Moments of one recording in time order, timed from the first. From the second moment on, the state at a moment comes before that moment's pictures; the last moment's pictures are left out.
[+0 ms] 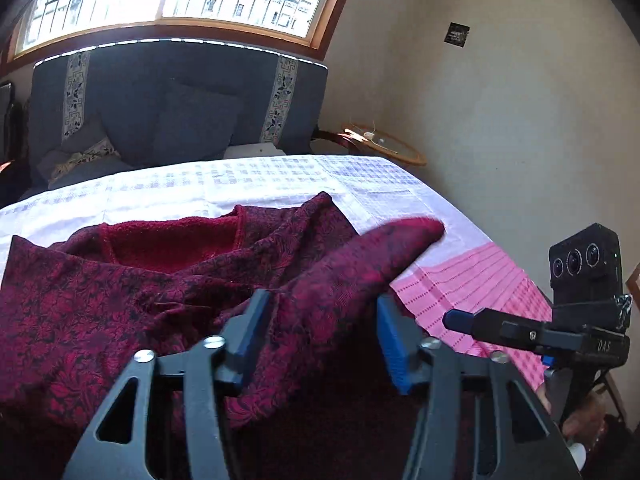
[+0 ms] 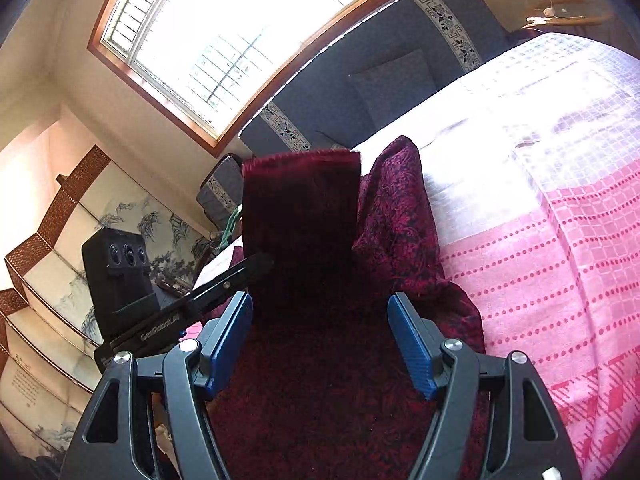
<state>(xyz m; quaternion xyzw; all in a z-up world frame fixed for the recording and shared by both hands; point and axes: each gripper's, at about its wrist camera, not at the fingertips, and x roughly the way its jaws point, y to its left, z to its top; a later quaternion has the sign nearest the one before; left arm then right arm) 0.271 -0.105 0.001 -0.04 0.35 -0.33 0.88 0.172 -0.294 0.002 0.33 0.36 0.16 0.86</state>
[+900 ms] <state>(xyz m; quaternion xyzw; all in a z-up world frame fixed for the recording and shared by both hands) 0.296 0.117 -0.083 -0.20 0.38 -0.06 0.90 0.254 -0.263 0.053 0.20 0.34 0.16 0.90</state>
